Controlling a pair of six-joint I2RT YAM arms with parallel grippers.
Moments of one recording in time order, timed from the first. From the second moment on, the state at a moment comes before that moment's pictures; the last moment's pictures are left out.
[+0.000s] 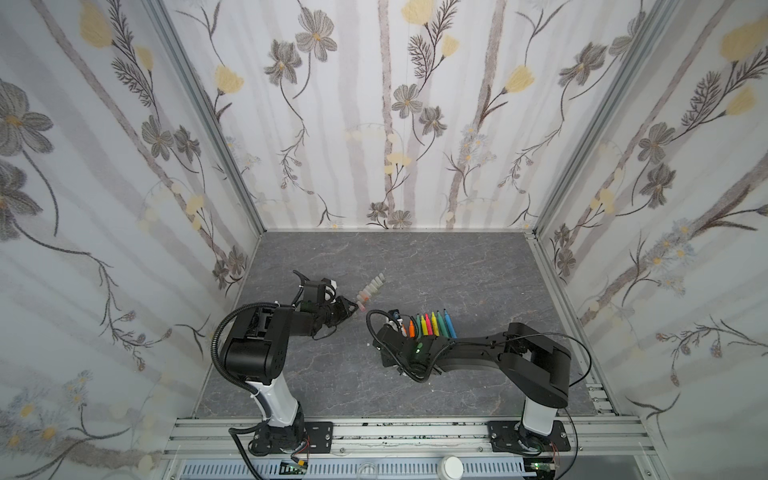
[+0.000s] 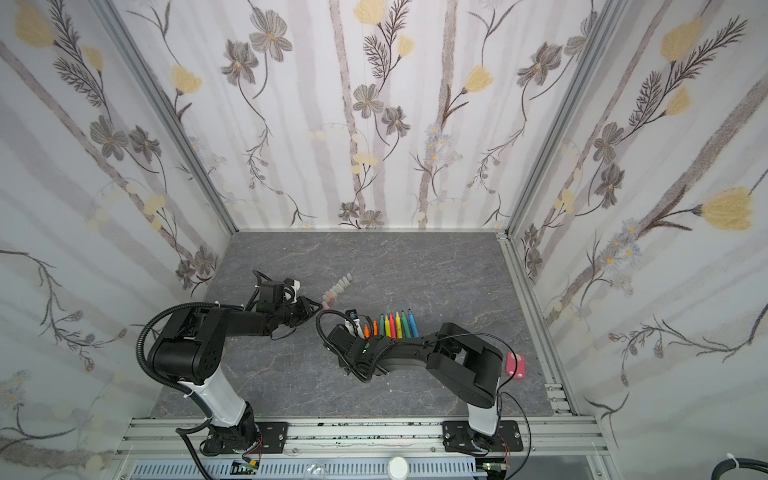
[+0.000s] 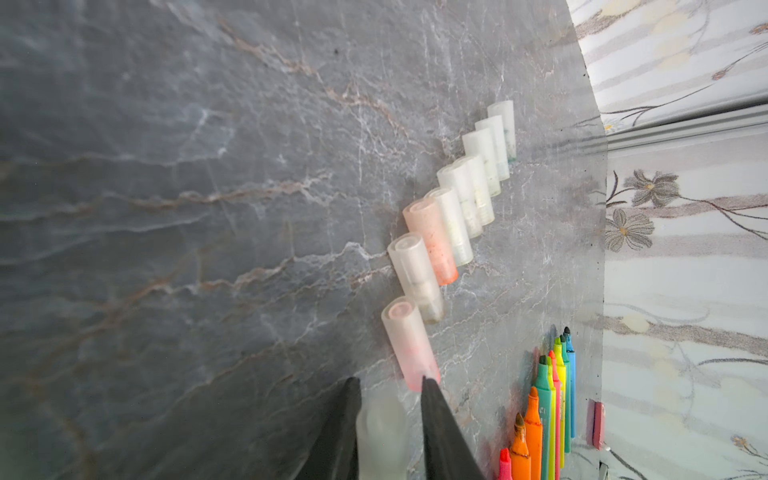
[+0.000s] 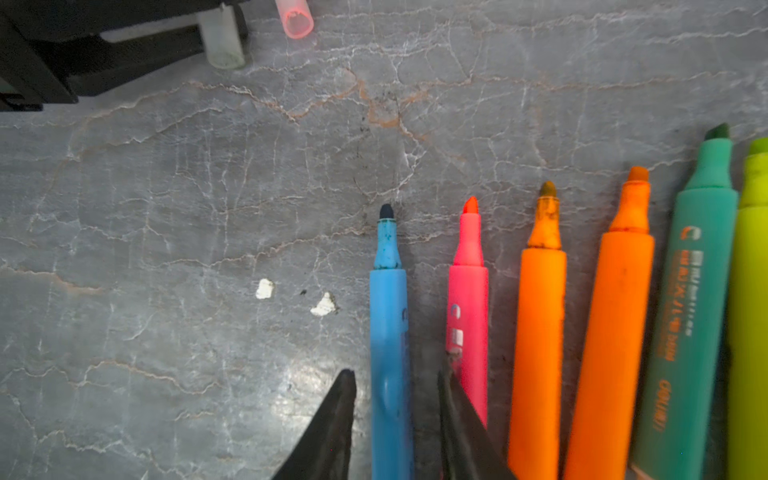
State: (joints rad) left arm -0.14 1.75 0.67 0.30 0.54 -0.68; right arm 1.16 1.83 1.03 -0.19 0.38 0.81
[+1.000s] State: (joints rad) left arm -0.10 1.17 0.49 0.25 -0.06 -0.44; right arm 0.41 0.93 0.55 -0.07 0.63 0.31
